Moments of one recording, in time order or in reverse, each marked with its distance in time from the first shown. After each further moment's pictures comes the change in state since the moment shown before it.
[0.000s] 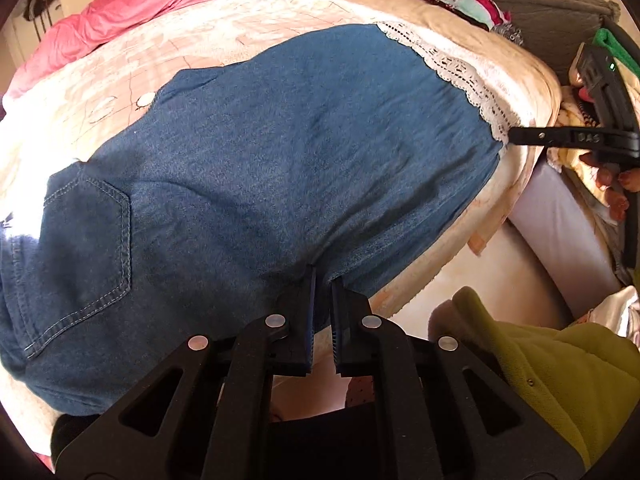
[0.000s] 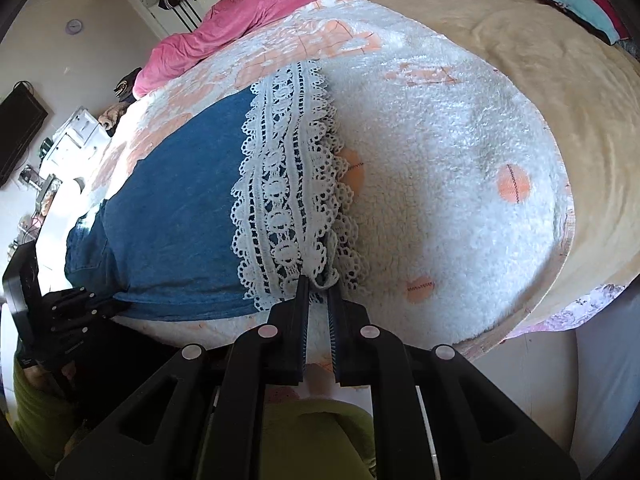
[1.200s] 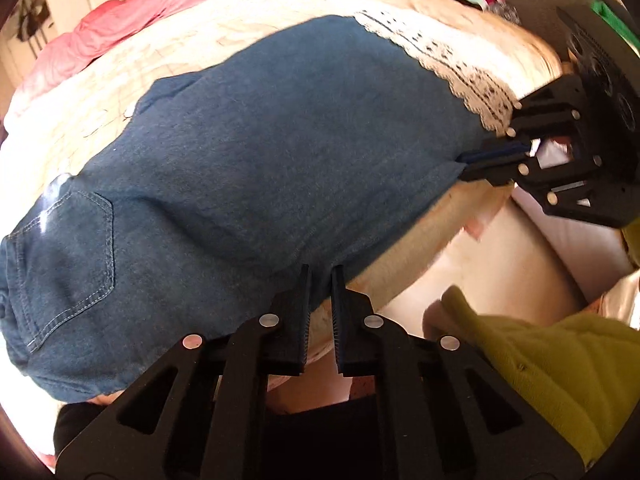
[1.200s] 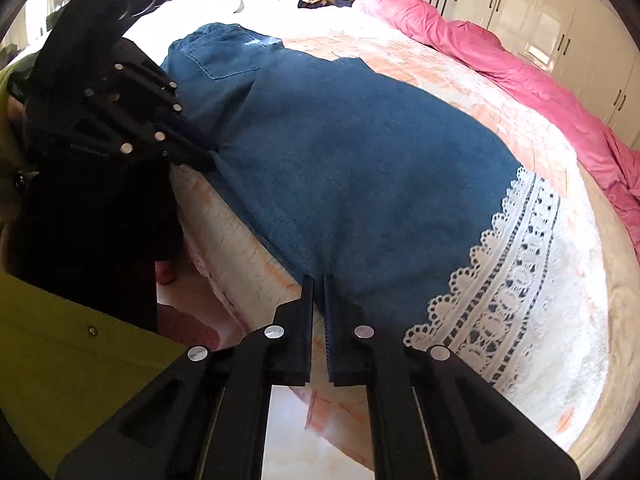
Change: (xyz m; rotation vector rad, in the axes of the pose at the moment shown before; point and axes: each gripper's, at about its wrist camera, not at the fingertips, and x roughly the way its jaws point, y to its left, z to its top) left arm 0.001 -0.029 0.000 0.068 0.028 0.048; right arm 0.041 0.099 -0.040 -0.958 0.023 0.074
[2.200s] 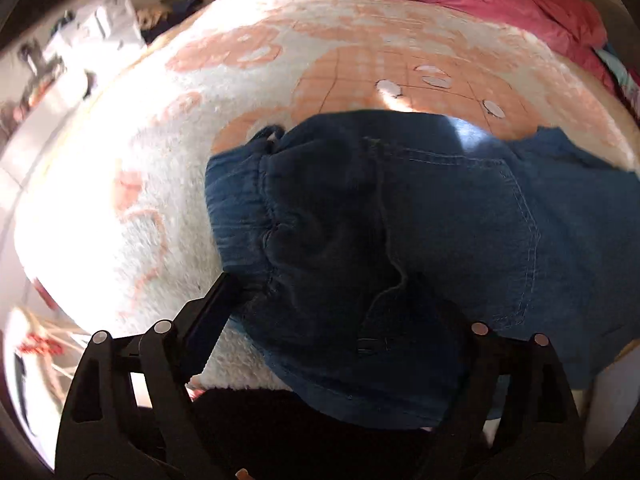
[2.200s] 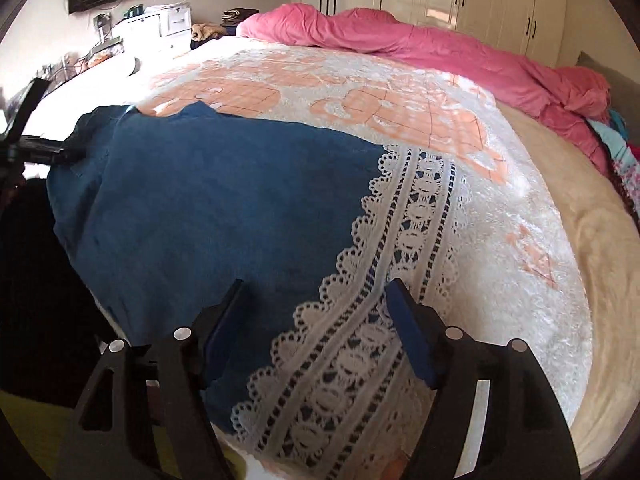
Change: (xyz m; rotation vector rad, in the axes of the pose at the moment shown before) left arm -0.054 0.198 -0.071 -0.704 -0.022 0.389; right arm -0.007 -0.082 0.001 0.302 -0.080 -0.183
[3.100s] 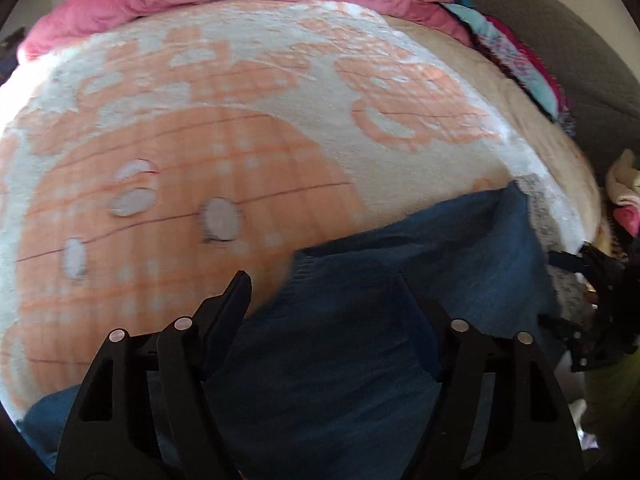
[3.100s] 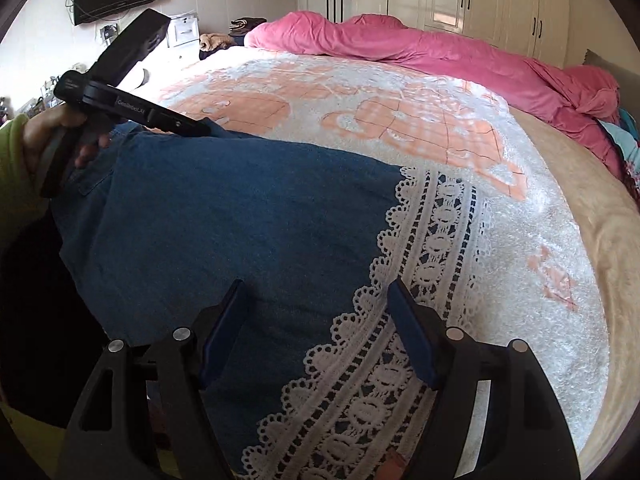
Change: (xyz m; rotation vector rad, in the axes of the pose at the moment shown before) left arm 0.056 -0.182 0.106 0.392 0.065 -0.521; right arm 0.017 0.000 0.017 0.031 -0.017 0.069
